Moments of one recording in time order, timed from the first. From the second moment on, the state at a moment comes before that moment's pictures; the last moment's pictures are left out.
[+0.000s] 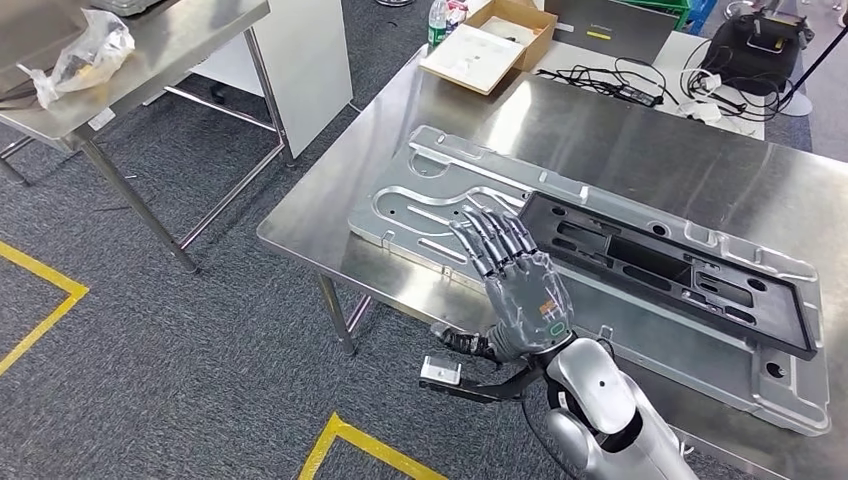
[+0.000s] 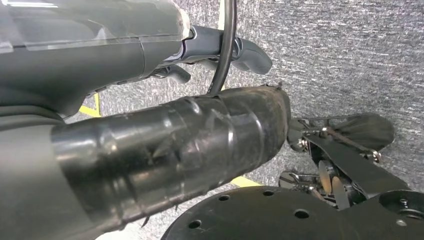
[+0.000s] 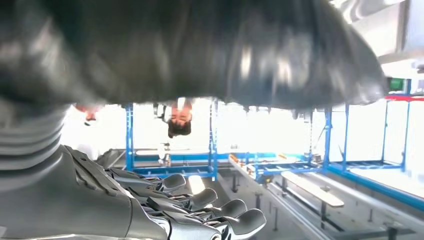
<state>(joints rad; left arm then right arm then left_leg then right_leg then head) 0.03 -0.06 0.34 -0.18 -0.49 -0.07 -0.11 -0.35 -0.19 0.76 -1.71 1.20 -0.26 -0.02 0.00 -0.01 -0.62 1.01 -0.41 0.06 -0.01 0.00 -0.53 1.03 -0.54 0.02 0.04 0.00</state>
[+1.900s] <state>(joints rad) 0.03 -0.09 0.34 -0.19 -0.55 -0.05 -0.09 -0.27 -0.22 0.85 -1.76 1.19 -0.26 0.00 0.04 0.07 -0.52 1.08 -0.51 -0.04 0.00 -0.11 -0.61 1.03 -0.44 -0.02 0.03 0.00</state>
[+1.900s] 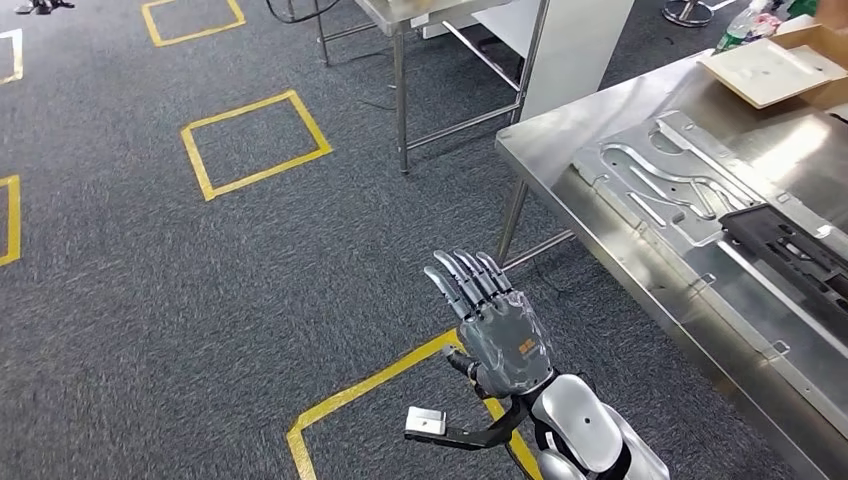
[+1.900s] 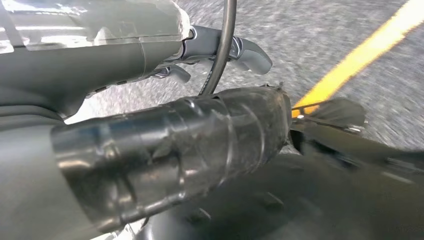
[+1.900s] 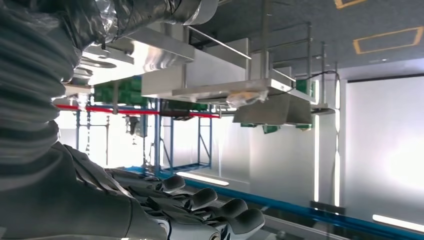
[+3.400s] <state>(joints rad) 0.04 -0.09 0.38 -0.19 -0.58 -0.05 -0.13 -0.22 -0.24 0.87 -1.77 1.18 -0.22 0.02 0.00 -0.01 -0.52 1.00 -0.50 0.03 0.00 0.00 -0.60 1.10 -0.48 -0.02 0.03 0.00</state>
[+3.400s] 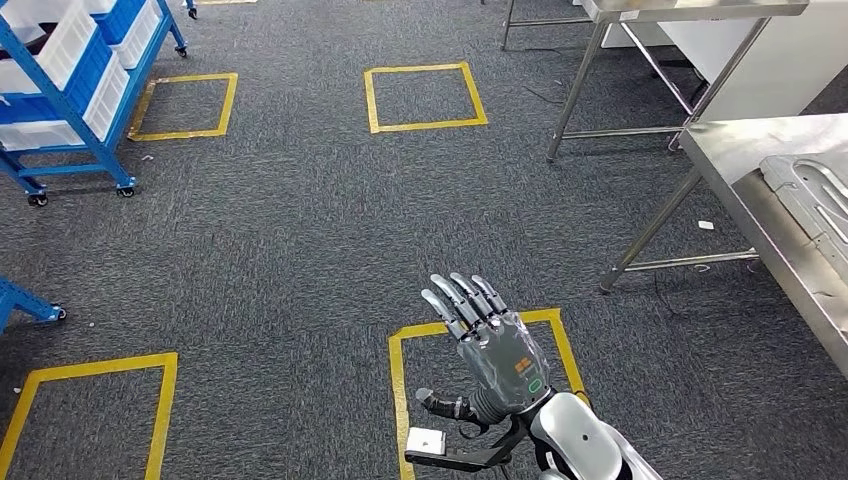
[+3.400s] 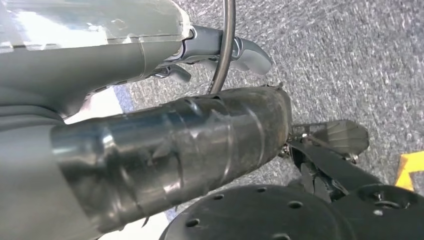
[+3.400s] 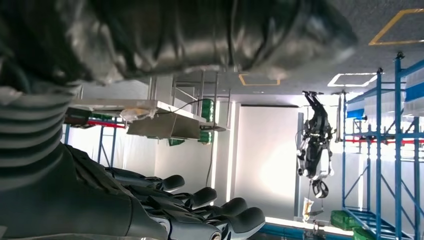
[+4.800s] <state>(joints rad) 0.10 -0.15 0.41 -0.36 -0.67 -0.09 -0.08 -0.17 -0.27 0.87 -1.77 1.17 -0.23 0.00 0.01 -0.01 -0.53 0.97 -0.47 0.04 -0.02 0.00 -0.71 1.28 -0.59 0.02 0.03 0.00</state>
